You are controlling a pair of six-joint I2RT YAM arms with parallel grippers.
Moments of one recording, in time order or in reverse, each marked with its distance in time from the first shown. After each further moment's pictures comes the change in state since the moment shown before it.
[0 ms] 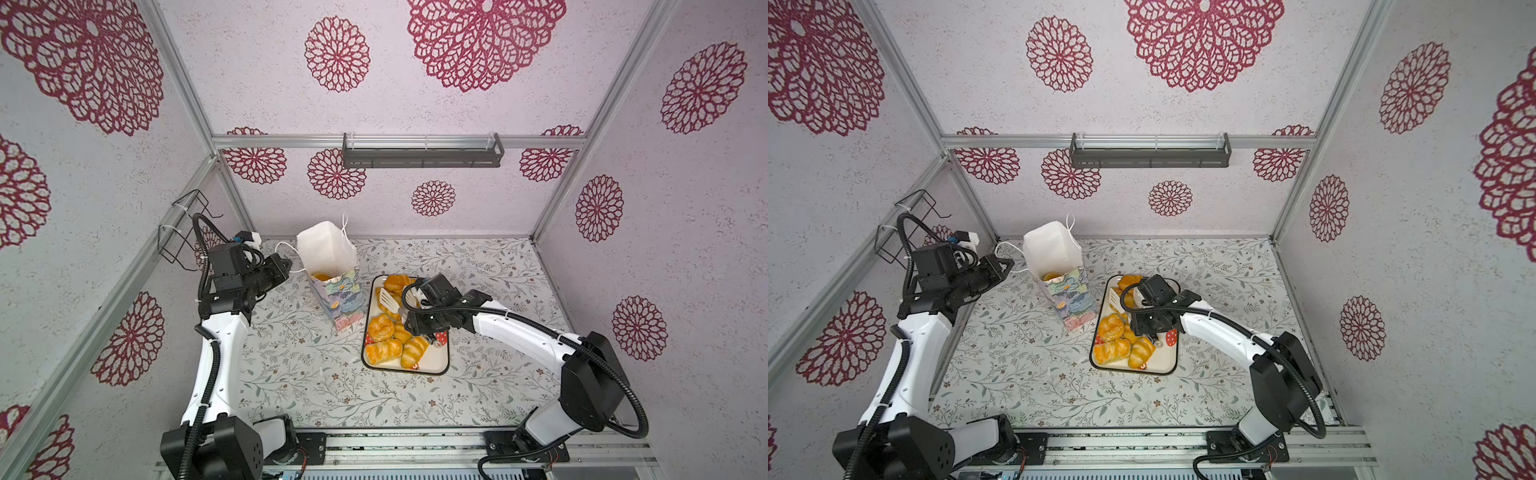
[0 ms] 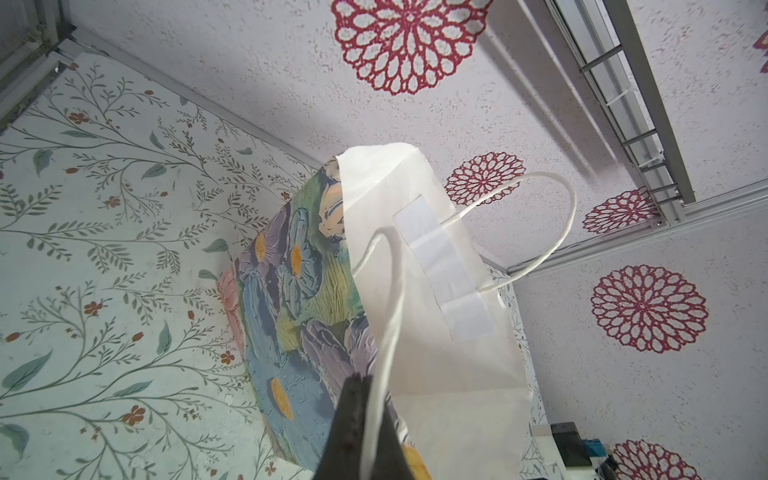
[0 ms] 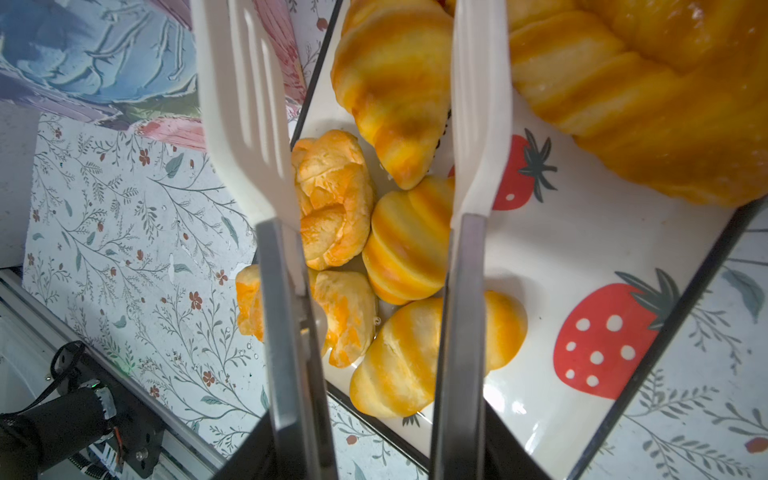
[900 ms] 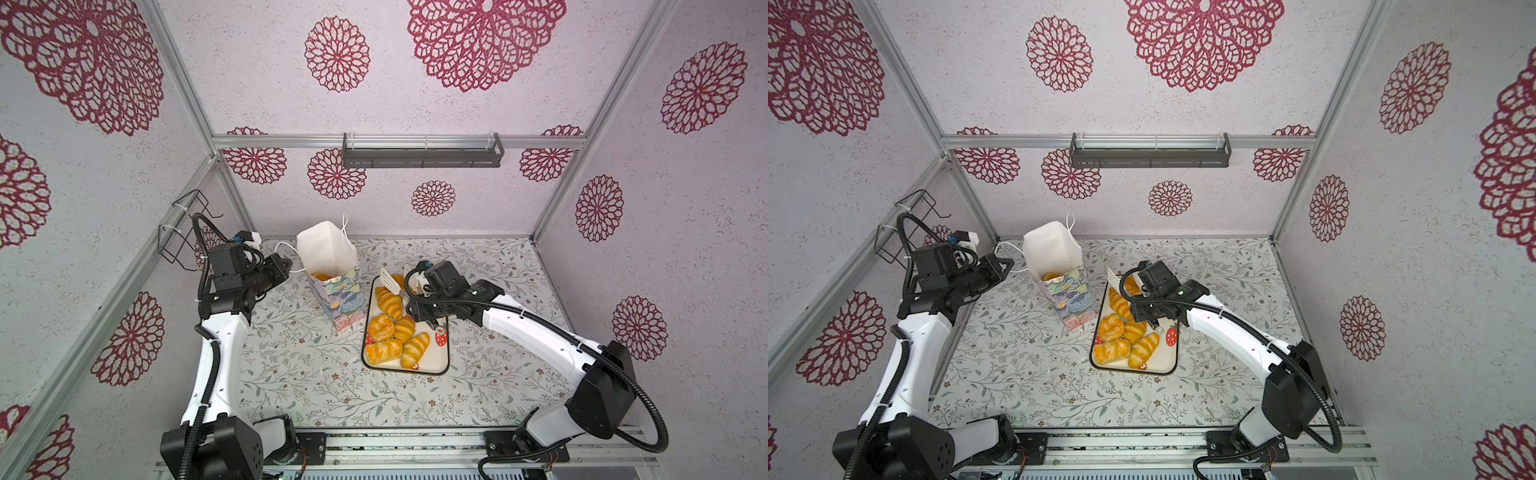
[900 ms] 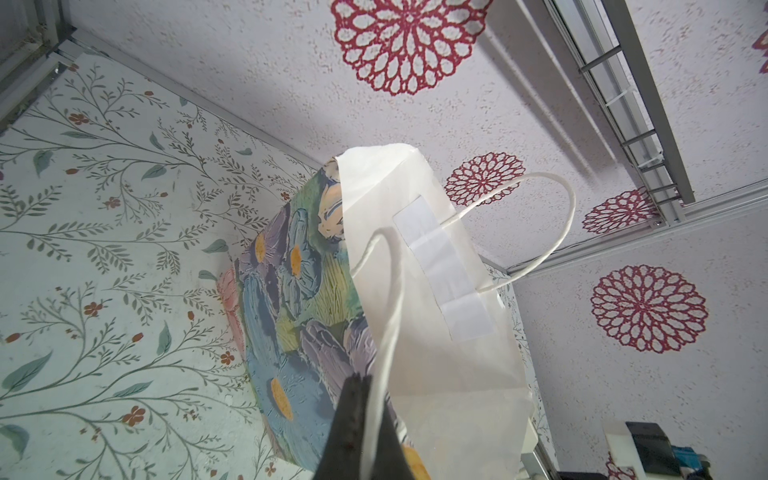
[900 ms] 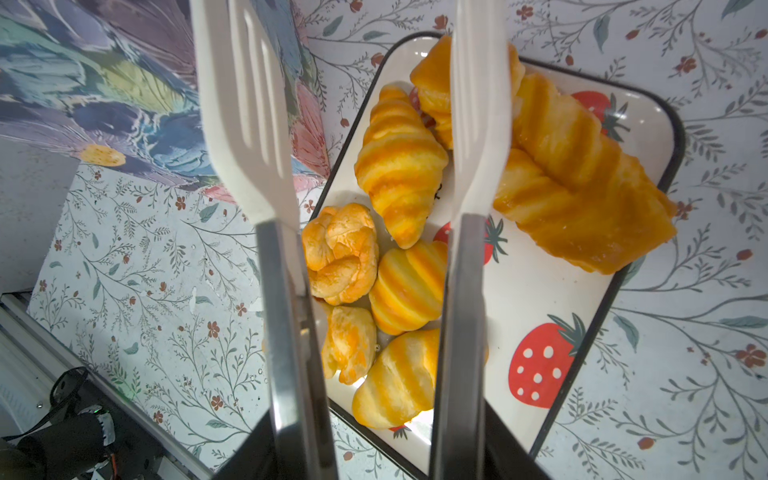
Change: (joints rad) left arm 0.000 0.000 0.001 0.000 0.000 0.000; right arm 0.001 -0.052 0.119 -0.071 0.092 -0.051
